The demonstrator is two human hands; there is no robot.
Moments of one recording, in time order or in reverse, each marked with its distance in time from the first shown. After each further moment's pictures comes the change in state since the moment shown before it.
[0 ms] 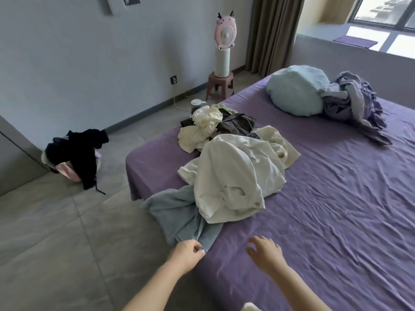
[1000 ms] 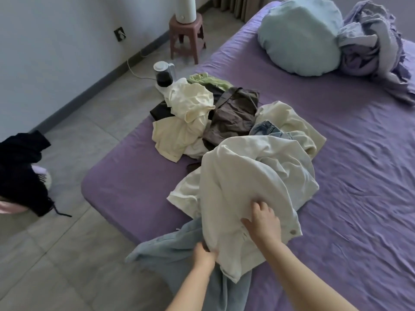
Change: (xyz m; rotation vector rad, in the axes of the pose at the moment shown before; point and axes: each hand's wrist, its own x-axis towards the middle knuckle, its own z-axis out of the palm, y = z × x) left_hand 0.275 0.015 -0.041 -0.710 -0.107 -0.365; right_hand 0.275 -0.105 -0.050 0.049 0.158 0.289
